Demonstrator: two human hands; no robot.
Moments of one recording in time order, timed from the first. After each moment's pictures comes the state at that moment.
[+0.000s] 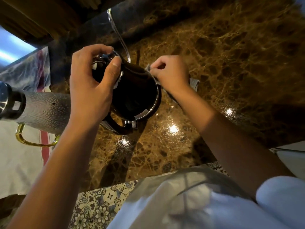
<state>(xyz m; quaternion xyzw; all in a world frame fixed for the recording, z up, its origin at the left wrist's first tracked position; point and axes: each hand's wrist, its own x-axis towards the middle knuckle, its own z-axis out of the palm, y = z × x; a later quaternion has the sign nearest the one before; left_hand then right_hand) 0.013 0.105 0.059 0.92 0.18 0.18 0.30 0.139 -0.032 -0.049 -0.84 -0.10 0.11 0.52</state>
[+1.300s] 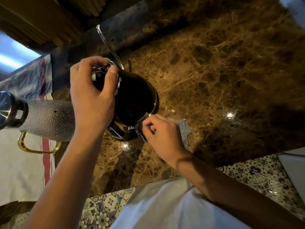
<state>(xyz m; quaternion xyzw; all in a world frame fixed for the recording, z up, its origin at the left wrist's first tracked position) 0.016 0.091 0.064 0.91 0.24 0.20 0.26 0.002 -0.052 -0.072 -0.81 -0.20 0.08 0.54</state>
